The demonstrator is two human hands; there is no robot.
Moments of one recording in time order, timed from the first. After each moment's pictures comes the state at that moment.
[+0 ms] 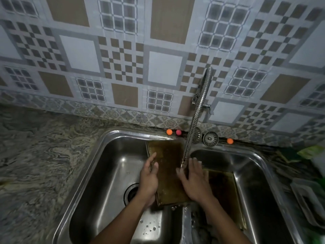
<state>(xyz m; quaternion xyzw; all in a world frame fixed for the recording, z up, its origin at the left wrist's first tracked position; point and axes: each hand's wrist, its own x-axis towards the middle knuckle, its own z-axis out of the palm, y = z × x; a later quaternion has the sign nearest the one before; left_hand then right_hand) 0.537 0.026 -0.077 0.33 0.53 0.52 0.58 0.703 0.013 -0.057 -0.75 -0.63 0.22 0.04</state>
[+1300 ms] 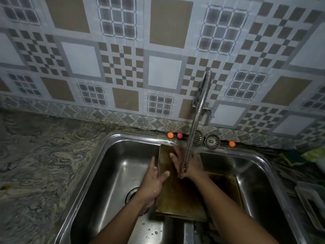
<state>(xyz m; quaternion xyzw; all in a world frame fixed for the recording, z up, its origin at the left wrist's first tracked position) 0.529 0.024 -0.052 0.35 0.45 0.44 0.69 0.688 0.083 -0.032 -0.65 -0.73 0.19 0.02</state>
